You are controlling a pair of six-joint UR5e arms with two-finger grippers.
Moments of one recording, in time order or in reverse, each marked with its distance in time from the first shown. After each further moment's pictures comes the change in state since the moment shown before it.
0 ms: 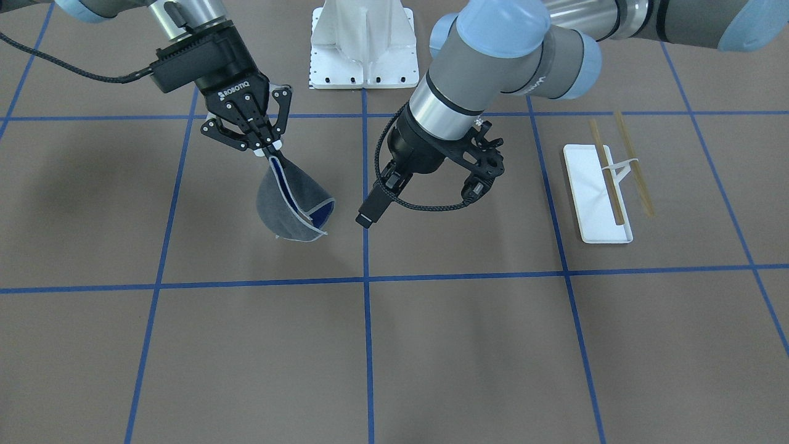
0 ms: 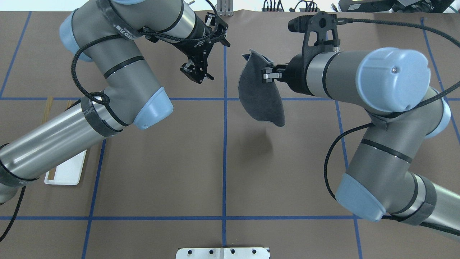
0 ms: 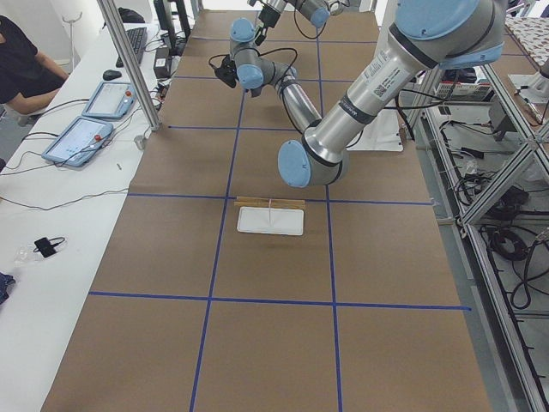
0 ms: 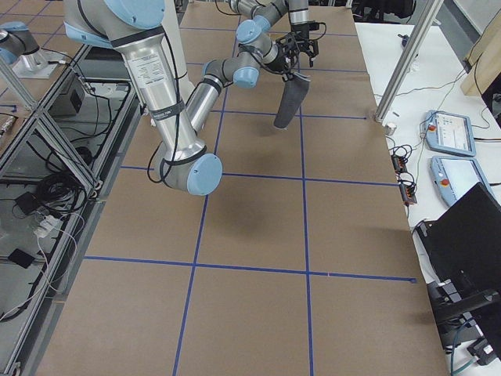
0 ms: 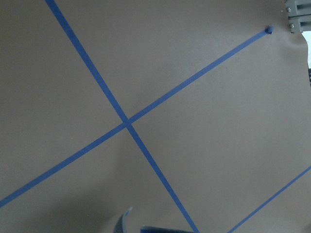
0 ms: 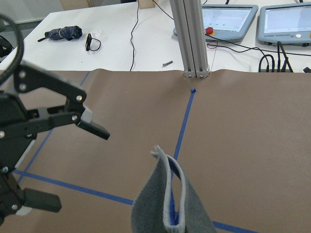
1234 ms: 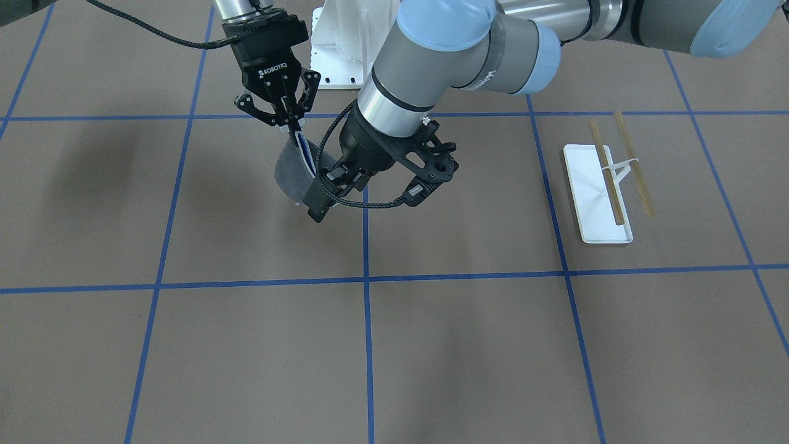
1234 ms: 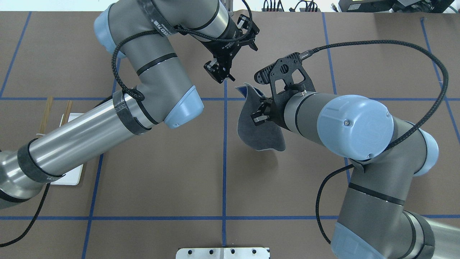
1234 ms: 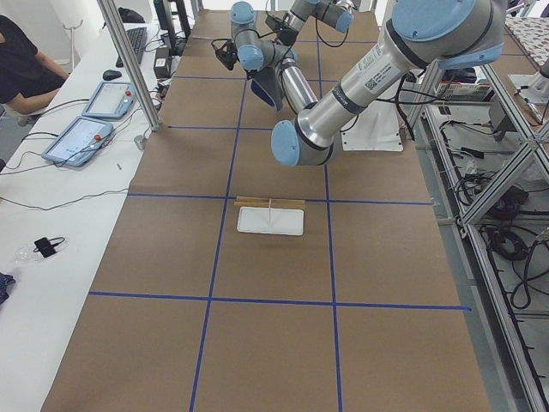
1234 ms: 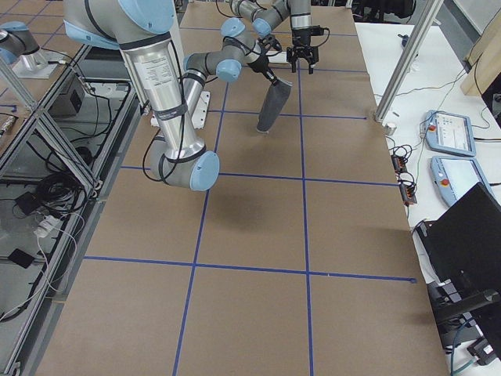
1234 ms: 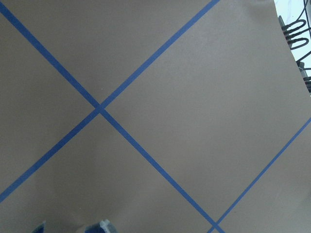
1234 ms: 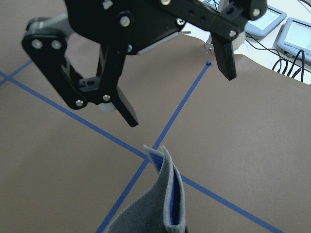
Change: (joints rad) left arm 0.046 -0.108 0.100 0.012 -0.003 0.177; right arm -0.140 0.014 0.076 -0.229 -0.135 -0.259
